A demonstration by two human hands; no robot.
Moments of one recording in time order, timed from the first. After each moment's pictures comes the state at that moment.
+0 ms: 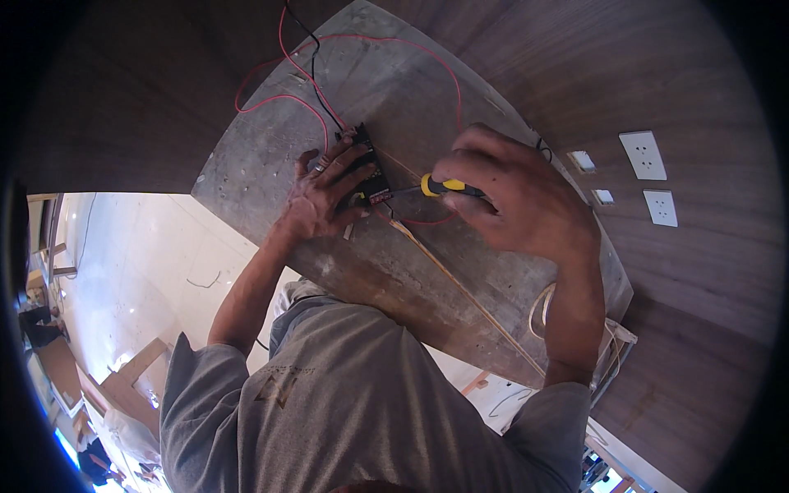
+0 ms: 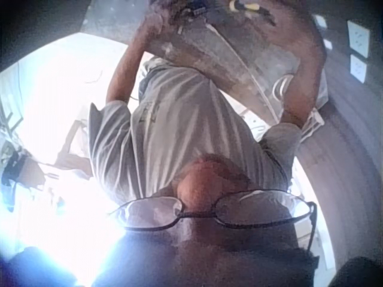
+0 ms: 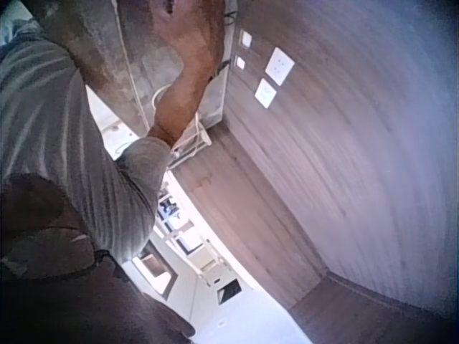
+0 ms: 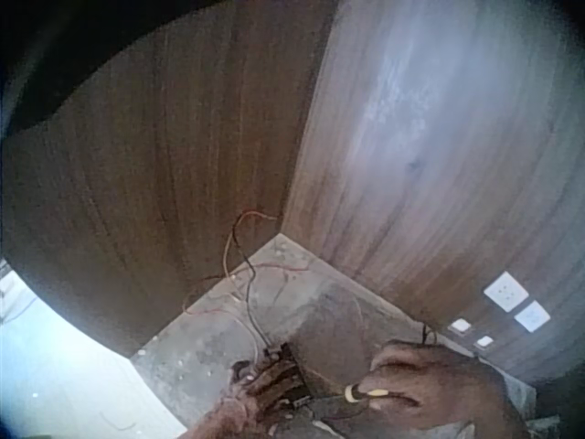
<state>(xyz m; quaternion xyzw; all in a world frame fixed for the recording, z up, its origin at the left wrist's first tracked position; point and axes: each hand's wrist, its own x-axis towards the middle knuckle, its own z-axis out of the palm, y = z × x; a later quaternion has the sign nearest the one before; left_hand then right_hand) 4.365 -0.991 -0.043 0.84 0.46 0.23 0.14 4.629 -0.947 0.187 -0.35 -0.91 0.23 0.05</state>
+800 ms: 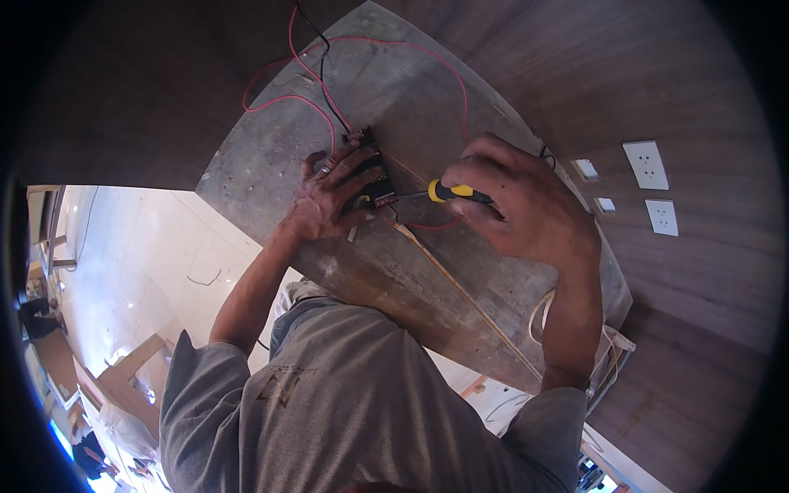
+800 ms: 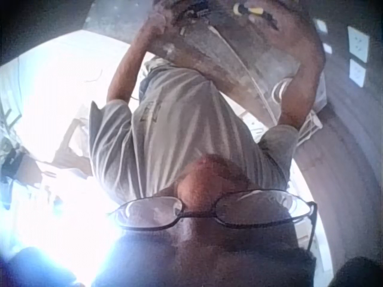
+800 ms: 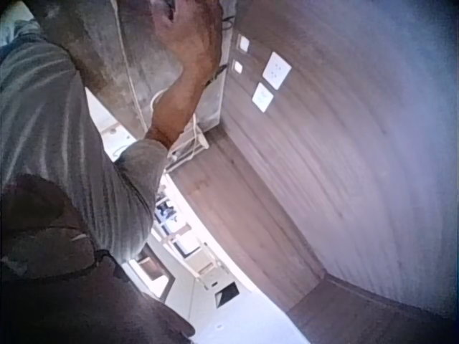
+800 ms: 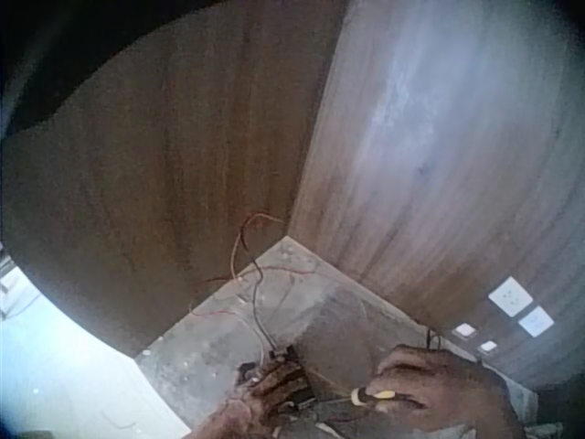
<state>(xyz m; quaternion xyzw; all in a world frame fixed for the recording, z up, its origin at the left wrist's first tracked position) 4.364 -0.991 -0.047 0.84 0.46 0.24 0.15 4.631 -0.946 0.183 -0.35 -0.91 0.23 0.05</state>
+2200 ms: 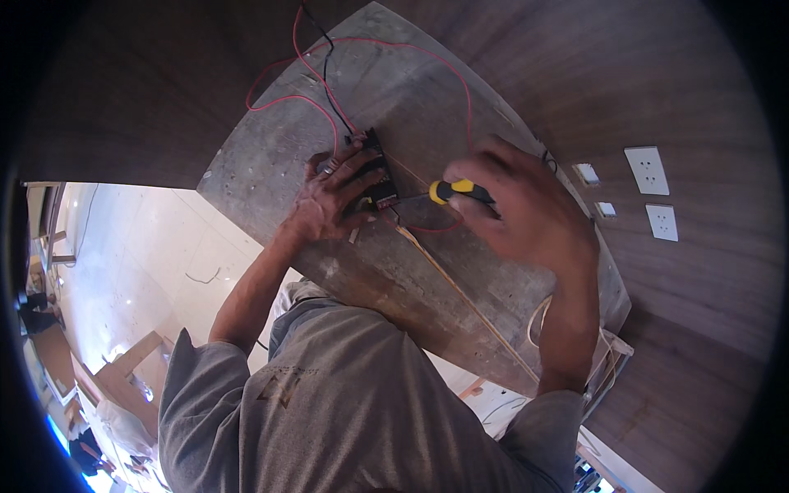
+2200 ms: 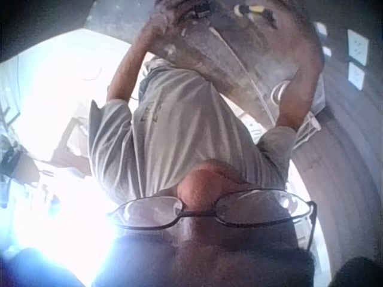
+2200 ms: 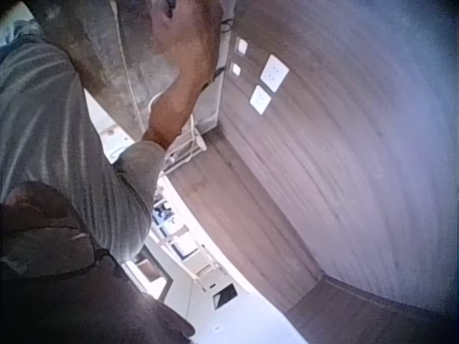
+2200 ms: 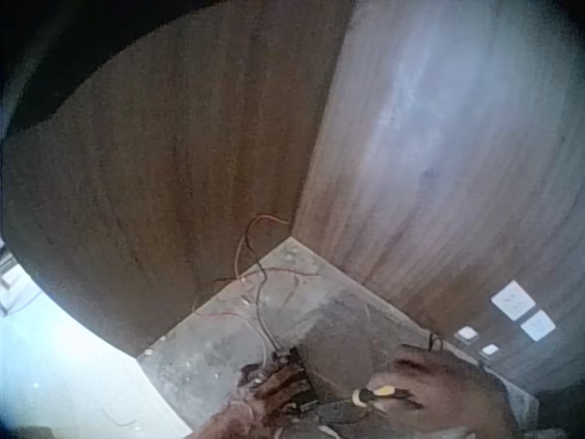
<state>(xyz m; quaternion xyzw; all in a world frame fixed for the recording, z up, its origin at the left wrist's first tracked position) 4.364 -0.991 -0.048 0.84 0.45 0.26 0.15 4.626 -0.945 0.186 -0.38 -0.90 0.21 0.03</state>
